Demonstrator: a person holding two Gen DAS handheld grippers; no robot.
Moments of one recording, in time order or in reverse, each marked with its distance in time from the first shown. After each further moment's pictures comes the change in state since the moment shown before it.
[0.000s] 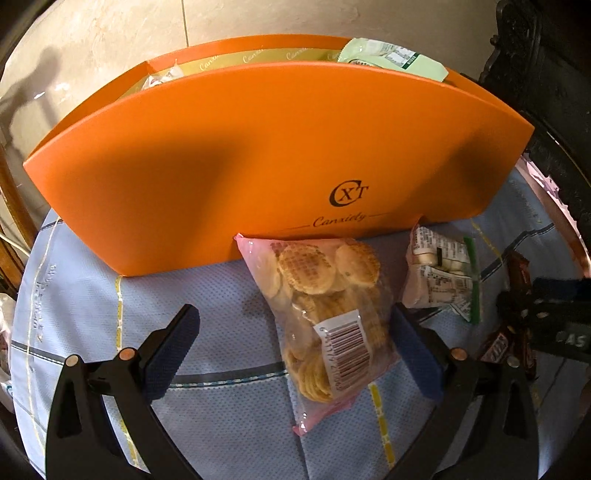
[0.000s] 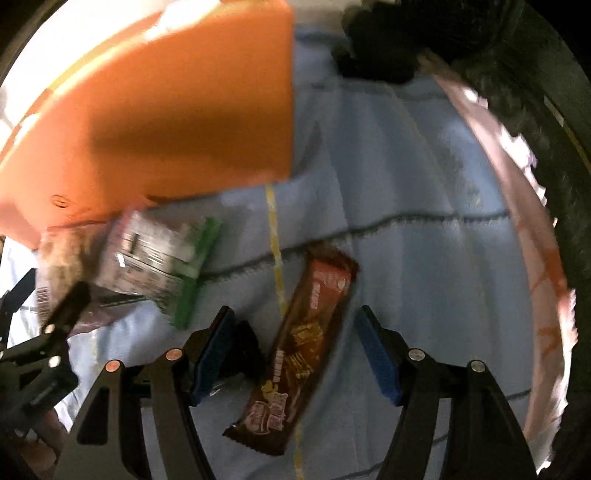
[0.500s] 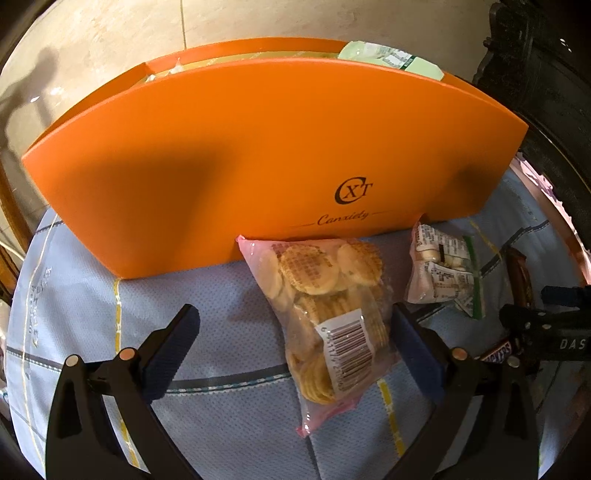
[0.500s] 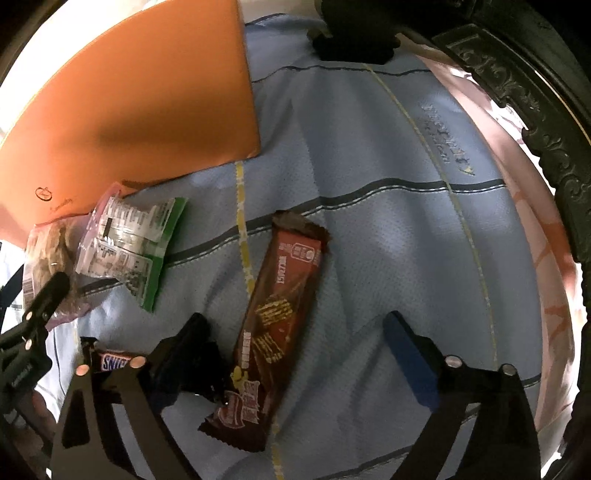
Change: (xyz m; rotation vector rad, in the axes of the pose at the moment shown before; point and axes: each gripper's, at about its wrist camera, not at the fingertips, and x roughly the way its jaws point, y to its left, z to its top) left arm -0.004 0.017 -0.009 0.013 -0.026 -0.022; right arm 0.013 -0.017 -0.020 0.021 -0.013 0.006
